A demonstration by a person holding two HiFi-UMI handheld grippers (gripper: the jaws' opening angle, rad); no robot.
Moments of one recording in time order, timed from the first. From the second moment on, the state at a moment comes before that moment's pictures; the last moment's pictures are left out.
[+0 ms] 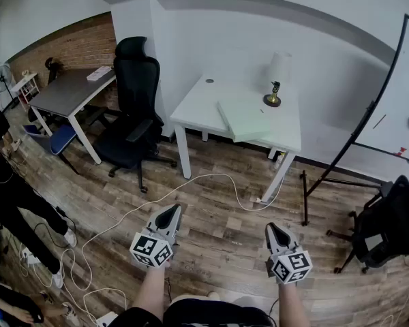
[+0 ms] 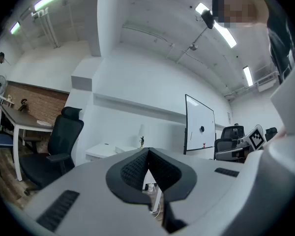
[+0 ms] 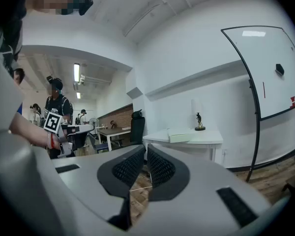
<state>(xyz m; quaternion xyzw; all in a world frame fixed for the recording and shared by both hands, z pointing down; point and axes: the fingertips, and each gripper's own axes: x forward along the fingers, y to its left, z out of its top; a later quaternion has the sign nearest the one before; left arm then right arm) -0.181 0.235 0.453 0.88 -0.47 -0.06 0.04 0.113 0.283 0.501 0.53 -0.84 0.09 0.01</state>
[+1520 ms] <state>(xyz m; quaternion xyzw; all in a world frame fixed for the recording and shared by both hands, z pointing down) -0.147 0.167 0.482 0.88 -0.47 -0.03 0.06 0.152 0.210 0.533 0.53 -0.84 0.14 -0.01</state>
